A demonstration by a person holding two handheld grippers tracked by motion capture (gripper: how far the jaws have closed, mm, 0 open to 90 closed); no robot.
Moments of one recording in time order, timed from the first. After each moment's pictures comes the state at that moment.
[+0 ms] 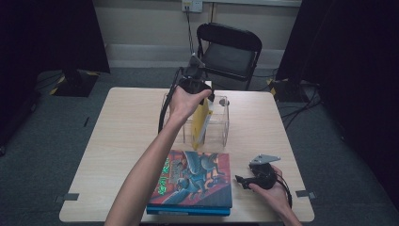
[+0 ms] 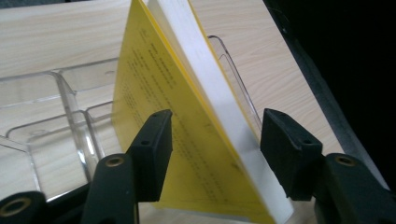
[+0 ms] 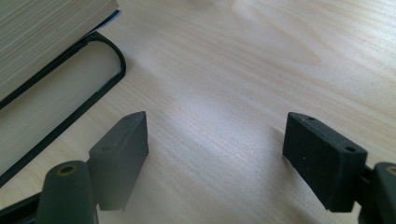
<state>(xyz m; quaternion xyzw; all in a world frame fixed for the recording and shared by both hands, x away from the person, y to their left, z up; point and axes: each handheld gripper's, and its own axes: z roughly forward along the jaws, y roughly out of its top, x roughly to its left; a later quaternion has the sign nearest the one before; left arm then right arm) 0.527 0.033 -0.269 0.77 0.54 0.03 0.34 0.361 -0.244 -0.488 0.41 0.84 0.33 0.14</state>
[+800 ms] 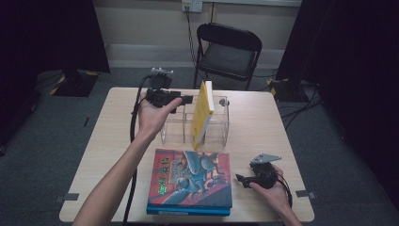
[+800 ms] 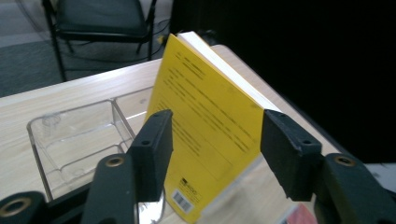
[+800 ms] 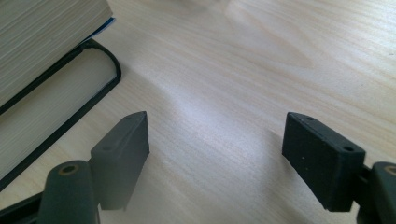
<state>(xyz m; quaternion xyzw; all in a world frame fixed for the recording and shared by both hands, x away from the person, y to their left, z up) 0.464 0.123 -0.277 0.75 0.43 0.10 0.49 0.362 -0.245 -0.486 0.42 0.83 0.34 0.15</state>
